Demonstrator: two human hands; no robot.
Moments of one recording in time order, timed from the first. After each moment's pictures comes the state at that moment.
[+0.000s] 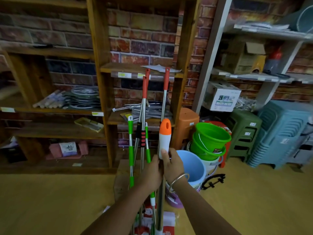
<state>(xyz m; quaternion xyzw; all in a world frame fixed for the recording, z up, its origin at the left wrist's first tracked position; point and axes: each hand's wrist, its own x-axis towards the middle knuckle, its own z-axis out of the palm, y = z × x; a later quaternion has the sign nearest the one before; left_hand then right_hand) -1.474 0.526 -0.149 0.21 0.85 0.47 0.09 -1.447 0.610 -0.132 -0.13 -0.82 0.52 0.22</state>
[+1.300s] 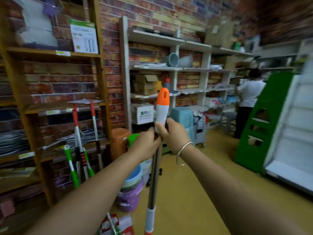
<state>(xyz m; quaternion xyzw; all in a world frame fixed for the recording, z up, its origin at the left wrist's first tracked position) -1.158 0.516 0.066 0.53 0.75 0.39 -0.05 -1.066 0.596 0.088 -0.20 -0.87 0.21 0.39</state>
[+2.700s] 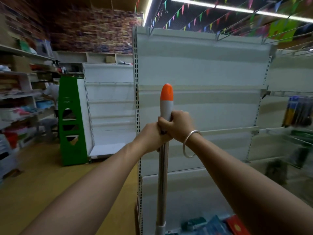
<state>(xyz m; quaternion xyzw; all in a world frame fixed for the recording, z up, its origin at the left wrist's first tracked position) -0.536 0.491 0.106 0.87 0.24 0.32 0.28 -0.429 0.441 0.127 -0.67 -0.58 -0.13 0.44</state>
